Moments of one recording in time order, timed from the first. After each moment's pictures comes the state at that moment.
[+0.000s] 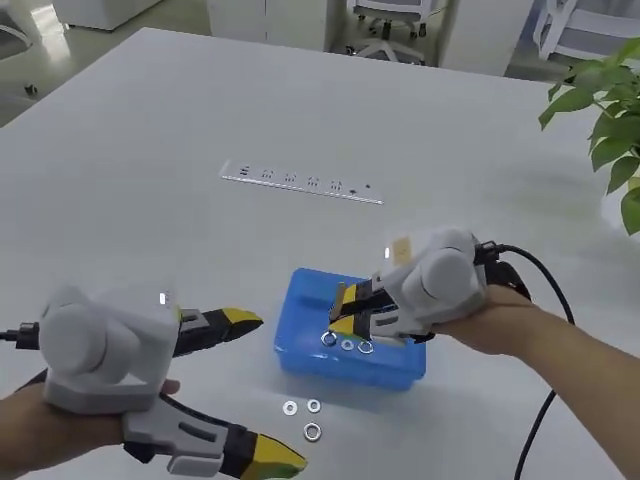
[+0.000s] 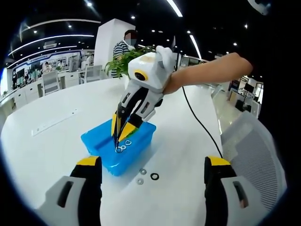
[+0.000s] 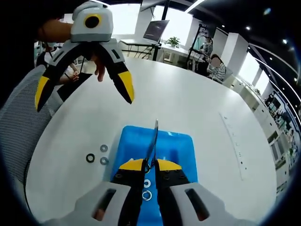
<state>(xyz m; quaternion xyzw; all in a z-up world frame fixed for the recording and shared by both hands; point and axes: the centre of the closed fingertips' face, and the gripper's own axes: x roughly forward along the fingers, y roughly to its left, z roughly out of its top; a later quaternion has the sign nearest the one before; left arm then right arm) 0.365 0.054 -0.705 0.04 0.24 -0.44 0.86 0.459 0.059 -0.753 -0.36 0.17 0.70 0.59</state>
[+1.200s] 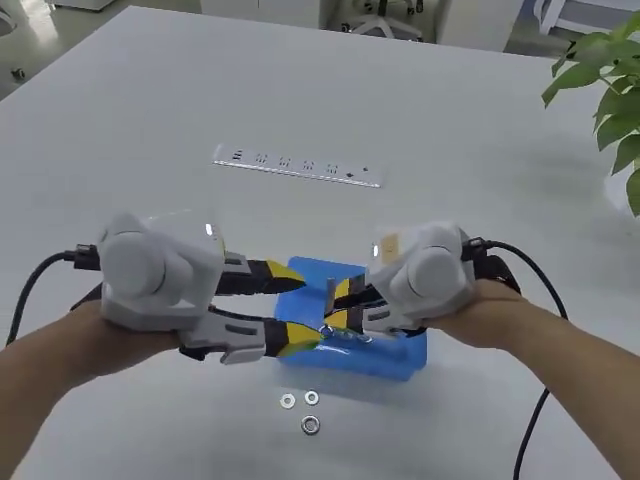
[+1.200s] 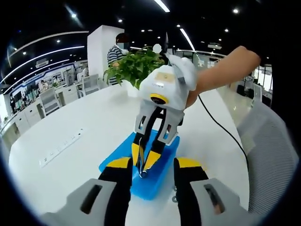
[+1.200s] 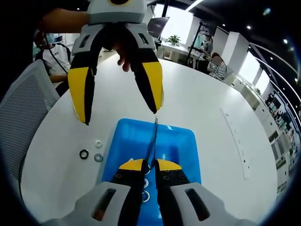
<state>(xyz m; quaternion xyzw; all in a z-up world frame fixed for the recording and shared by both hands) 0.439 0.053 -0.696 0.12 0.20 -0.45 0.86 0.465 0.060 -0.768 -0.36 0.17 0.70 0.59</state>
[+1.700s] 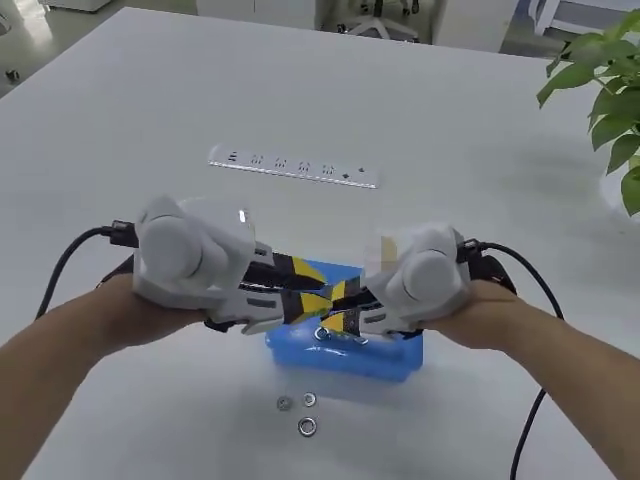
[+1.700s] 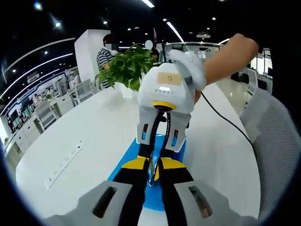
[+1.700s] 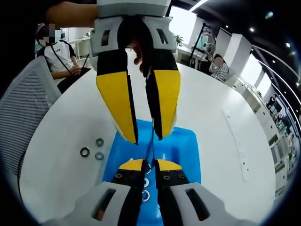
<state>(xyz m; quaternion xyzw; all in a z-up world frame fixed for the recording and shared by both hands) 0.458 0.035 -0.695 0.19 0.19 -0.47 0.84 0.463 0.059 -0.768 -0.37 0.16 0.70 0.58</state>
